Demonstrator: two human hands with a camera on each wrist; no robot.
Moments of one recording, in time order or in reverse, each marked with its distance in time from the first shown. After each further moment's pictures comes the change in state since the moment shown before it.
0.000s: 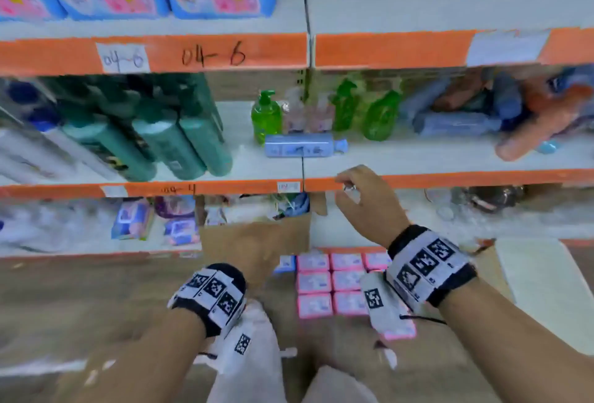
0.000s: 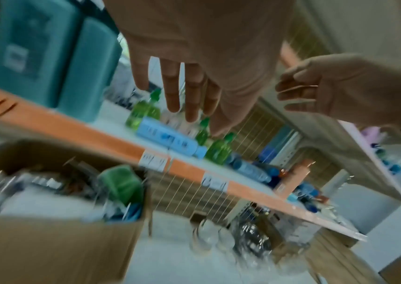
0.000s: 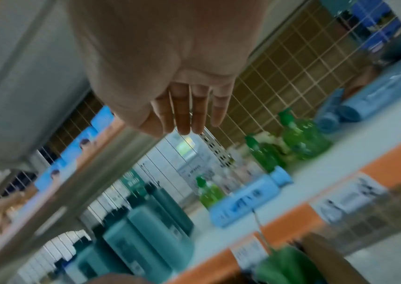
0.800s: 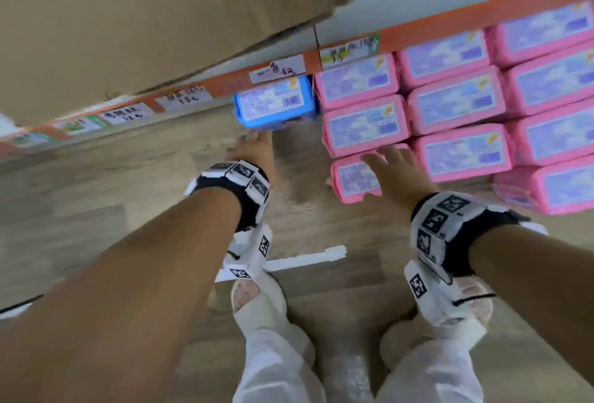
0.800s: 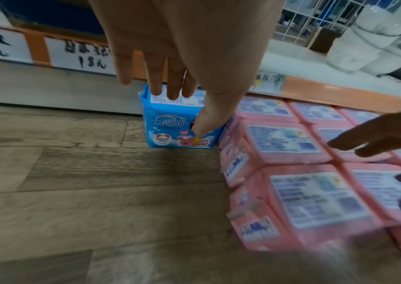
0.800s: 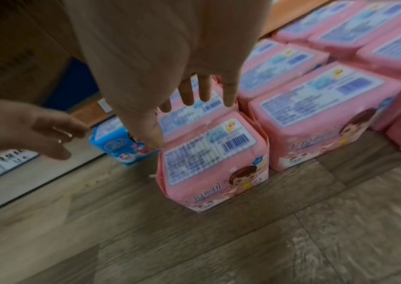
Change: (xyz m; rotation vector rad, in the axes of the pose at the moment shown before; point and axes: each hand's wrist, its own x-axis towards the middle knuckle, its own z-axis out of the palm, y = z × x) left_hand 0.247 -0.267 0.498 0.407 -0.411 -0.226; right_hand -0.101 0.413 0.503 -0.256 -0.740 0.511
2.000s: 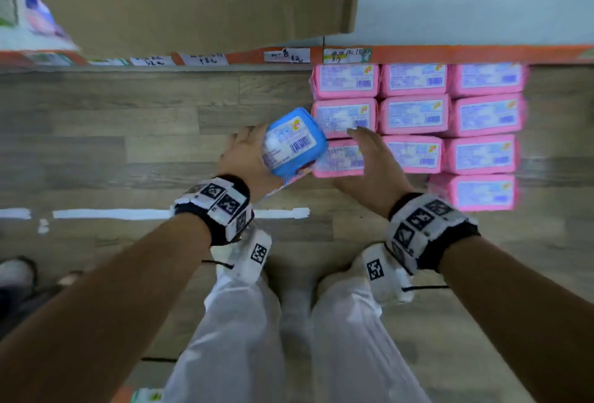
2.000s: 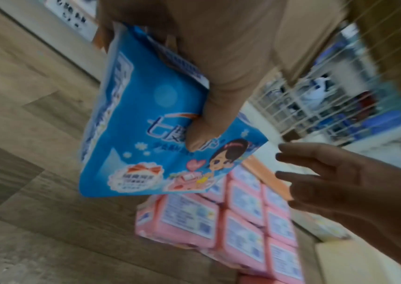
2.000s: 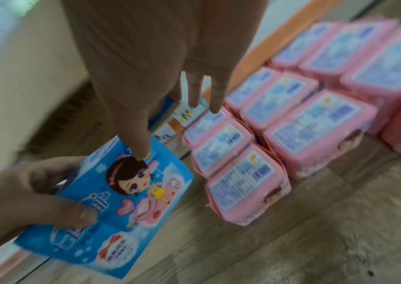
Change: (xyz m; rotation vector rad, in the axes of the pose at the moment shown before) left_hand -0.125 0.007 -0.015 -0.550 0.132 -0.005; right_hand -0.087 -0.016 -0.047 0.409 0.197 -0.173
